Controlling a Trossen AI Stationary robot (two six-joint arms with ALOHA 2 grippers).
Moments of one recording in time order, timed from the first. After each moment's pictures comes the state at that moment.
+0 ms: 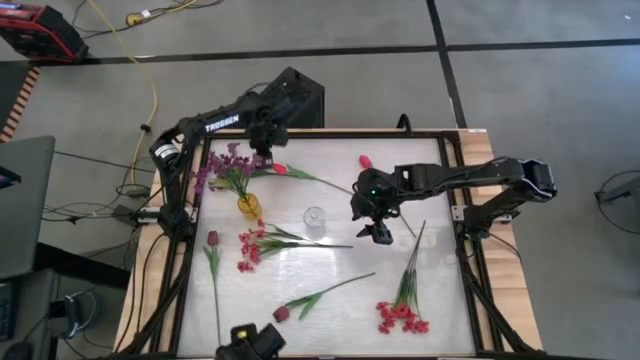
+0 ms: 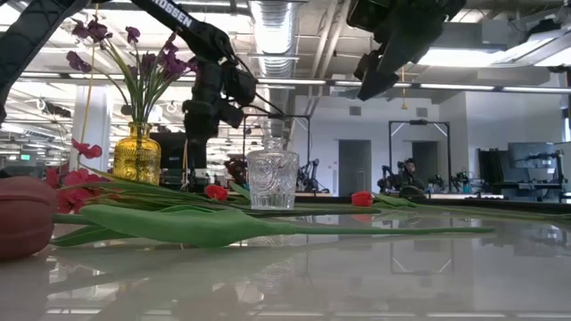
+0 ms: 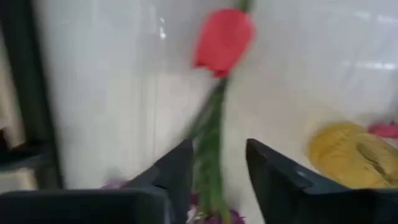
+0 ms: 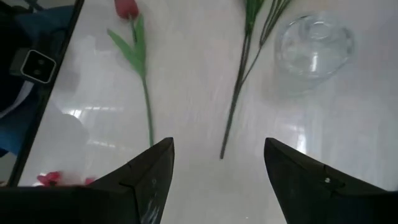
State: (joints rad) left arm 0.73 1.93 1.60 -1.28 -0.01 0.55; right arm -0.04 1.44 1.13 -0.63 -0.31 -0.07
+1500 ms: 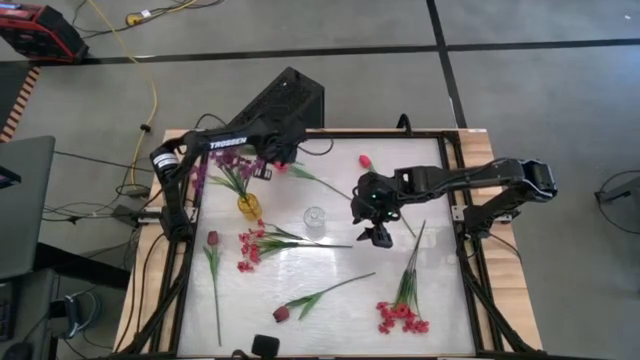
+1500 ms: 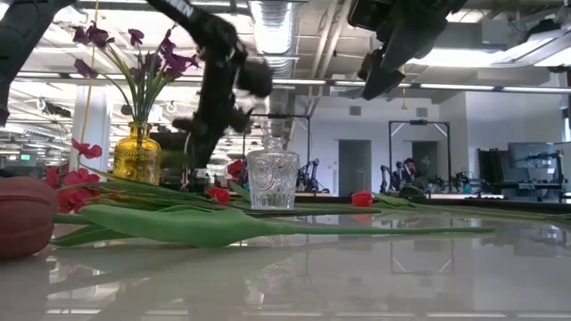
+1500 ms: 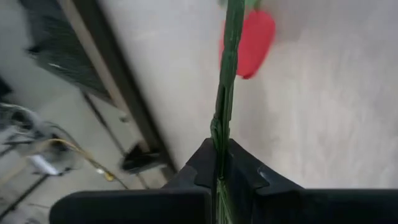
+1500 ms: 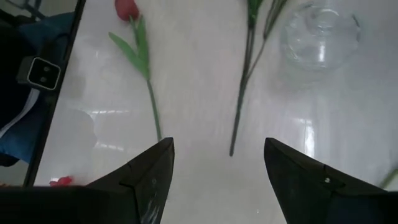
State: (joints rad) left arm 0.53 1.88 1.52 -1.11 -0.44 0.77; right arm -0.03 1.44 1.13 -0.64 -0.31 0.01
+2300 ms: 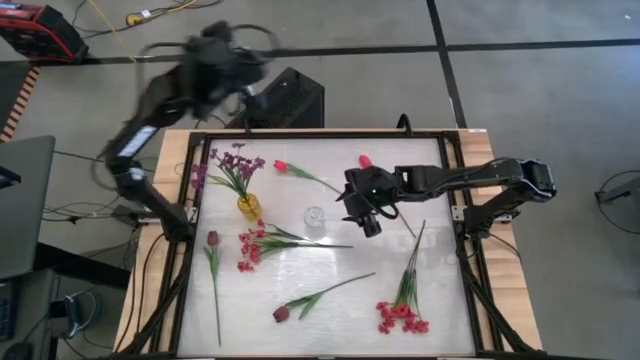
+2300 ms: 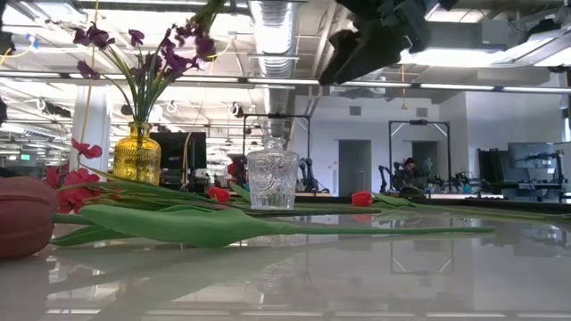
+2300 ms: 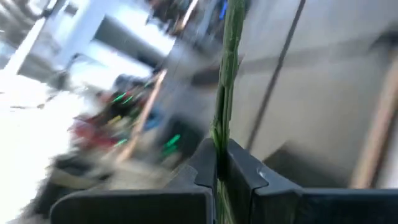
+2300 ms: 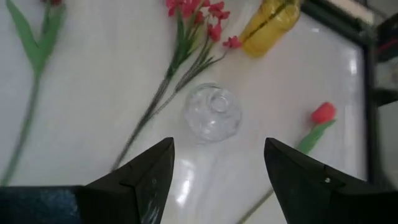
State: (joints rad) left arm 0.43 1.56 2.23 -0.93 -0.66 0.75; right arm -0.03 1.44 1.13 -0.42 -0.02 -0.49
